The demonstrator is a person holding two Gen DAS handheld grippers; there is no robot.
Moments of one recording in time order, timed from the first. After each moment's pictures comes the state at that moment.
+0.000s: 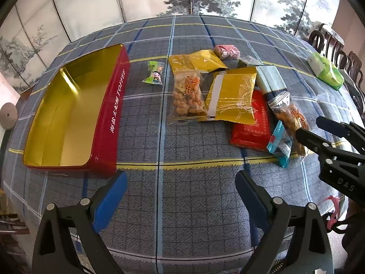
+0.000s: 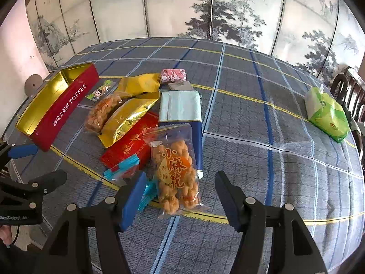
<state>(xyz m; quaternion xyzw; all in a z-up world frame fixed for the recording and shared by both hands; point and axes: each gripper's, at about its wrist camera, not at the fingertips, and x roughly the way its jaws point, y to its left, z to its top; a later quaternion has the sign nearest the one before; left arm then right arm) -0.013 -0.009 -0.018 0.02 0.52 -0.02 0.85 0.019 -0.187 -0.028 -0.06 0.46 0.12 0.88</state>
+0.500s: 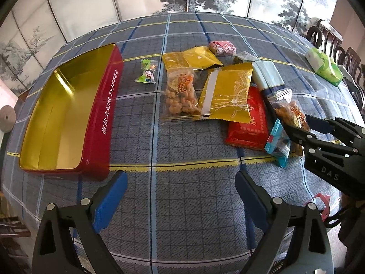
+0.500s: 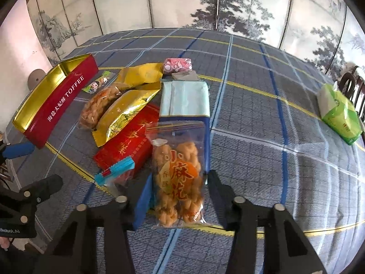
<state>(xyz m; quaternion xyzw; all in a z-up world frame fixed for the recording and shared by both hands) -0.008 -0.016 -0.023 0.03 0.53 -0.02 0.85 0.039 -0.181 -0.046 -0.06 0.48 0.13 0.87</state>
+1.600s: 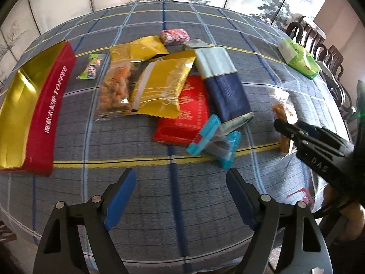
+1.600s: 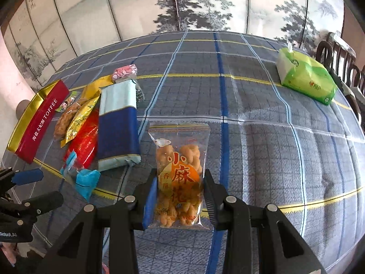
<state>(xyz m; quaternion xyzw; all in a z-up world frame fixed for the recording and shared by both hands) 0.000 -0.075 -0.027 -0.01 0.55 -0.10 0.83 0.025 -0.261 -0.052 0.02 0.47 0.07 0.88</state>
